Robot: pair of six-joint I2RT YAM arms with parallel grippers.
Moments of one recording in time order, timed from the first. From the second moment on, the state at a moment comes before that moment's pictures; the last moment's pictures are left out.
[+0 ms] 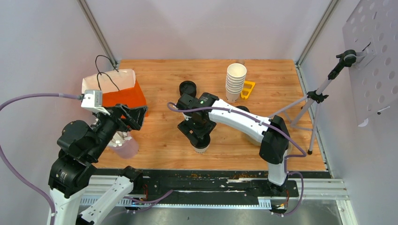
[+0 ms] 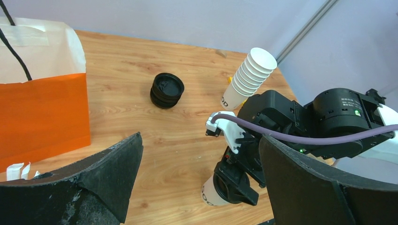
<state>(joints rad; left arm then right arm) -0.44 0.55 1.27 -0.77 -0.09 -0.41 1.02 1.92 1.79 -1.23 -0.02 0.23</state>
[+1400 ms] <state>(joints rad) -0.45 0.84 1.06 -0.76 0.34 -0.44 0.82 1.55 1.38 -0.91 -0.20 0.31</state>
